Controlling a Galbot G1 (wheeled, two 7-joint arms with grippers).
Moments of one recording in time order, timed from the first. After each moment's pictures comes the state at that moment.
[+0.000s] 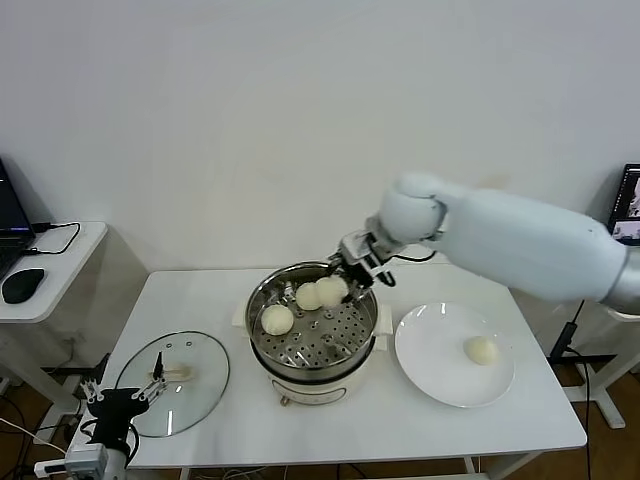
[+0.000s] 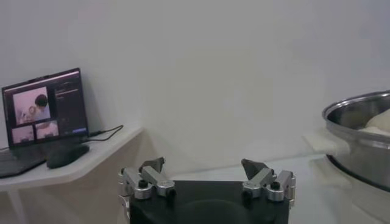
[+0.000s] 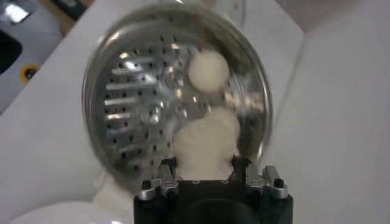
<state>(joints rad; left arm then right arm) 1.72 -1.22 -0.72 -2.15 -0.20 0.08 -0.22 0.53 1.03 -1.18 1.52 0.15 -0.15 -1.03</state>
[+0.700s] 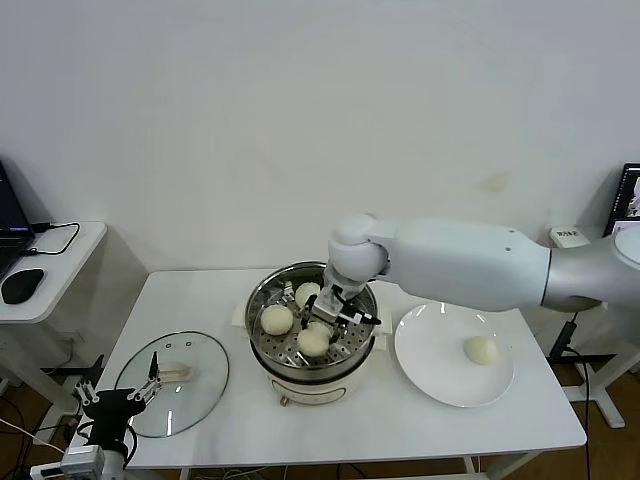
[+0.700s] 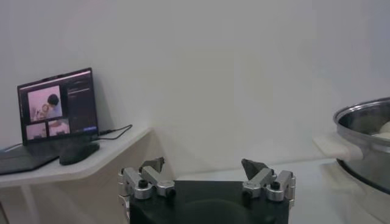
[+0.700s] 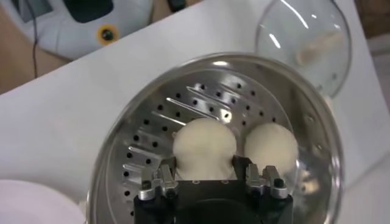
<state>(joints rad) 1.73 -1.25 -0.73 -2.15 -0.20 0.07 -0.22 0.50 1.15 -1.29 1.51 0.00 0.12 -1.07</state>
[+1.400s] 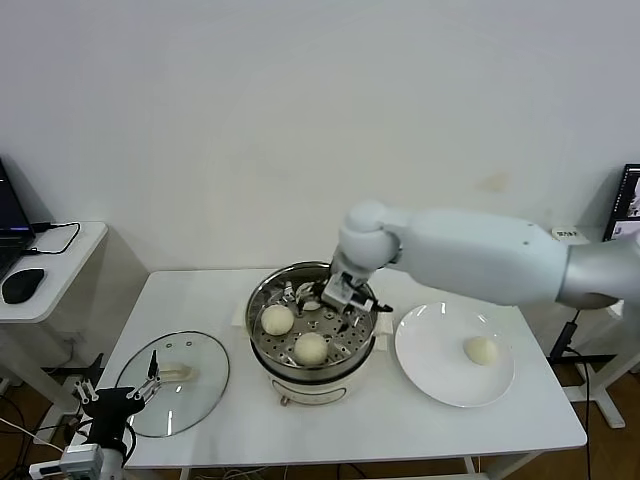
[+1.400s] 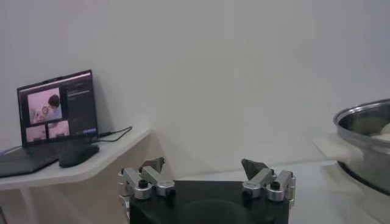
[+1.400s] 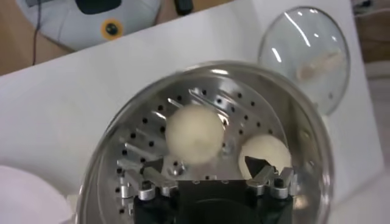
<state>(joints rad) 1.72 -1.22 -0.73 -2.14 -0.21 0.07 -0.22 0.54 1.01 -1.20 1.53 0.05 0.06 -1.08</state>
